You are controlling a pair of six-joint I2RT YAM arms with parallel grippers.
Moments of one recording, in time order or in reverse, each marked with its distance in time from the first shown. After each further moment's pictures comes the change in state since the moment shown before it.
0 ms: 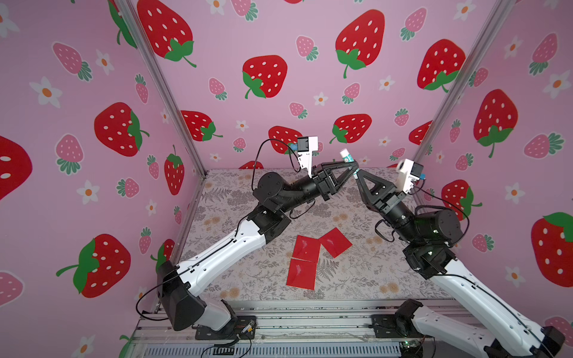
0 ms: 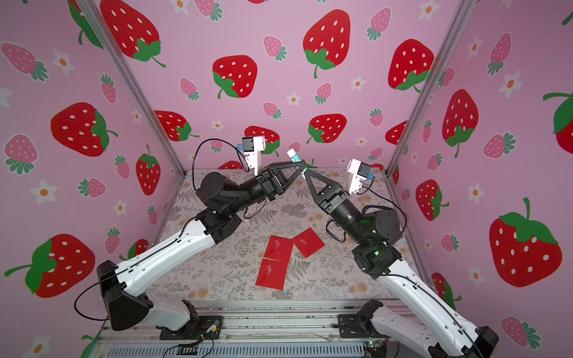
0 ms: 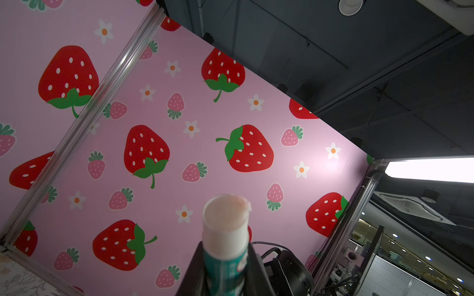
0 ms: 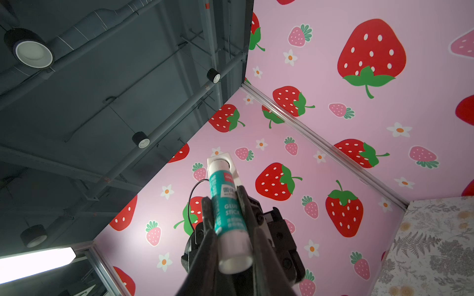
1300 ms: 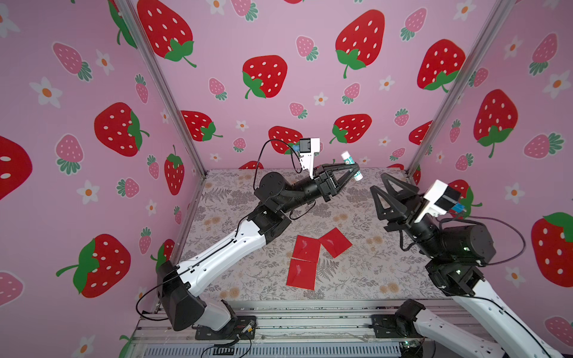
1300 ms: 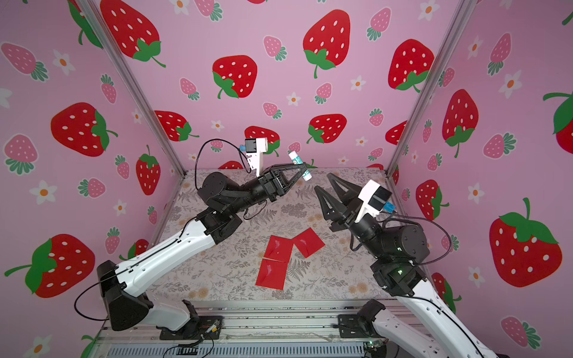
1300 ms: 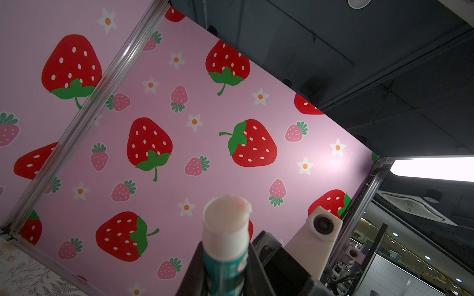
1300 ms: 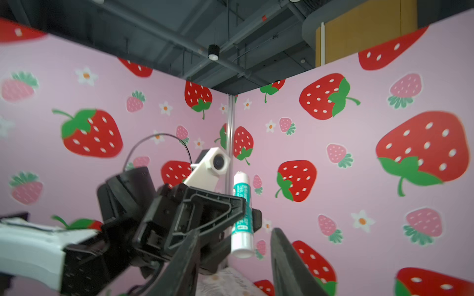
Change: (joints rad) left arm -0.003 -0.001 -0.003 -0.030 0.006 0.005; right arm -0.002 -0.182 0.006 -0.185 0.037 -0.983
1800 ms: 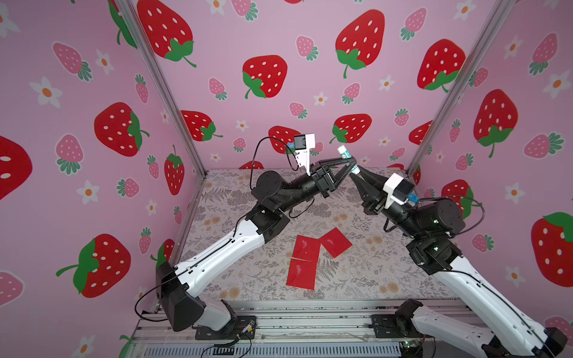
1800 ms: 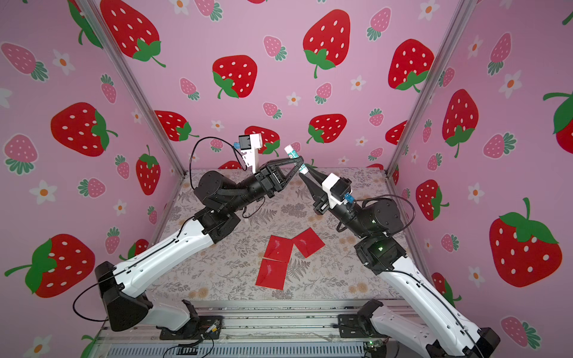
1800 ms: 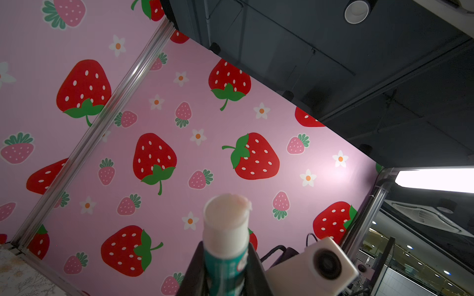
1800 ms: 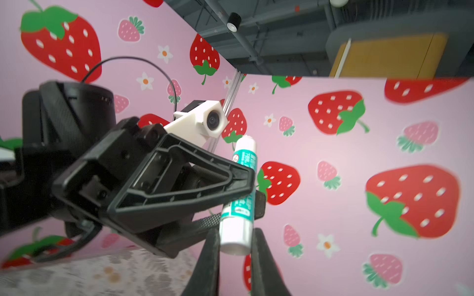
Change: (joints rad) left arm 0.006 -0.008 0.009 0.005 -0.045 -0.001; right arm -0.024 0.193 0.051 0.056 -0.118 -0.582
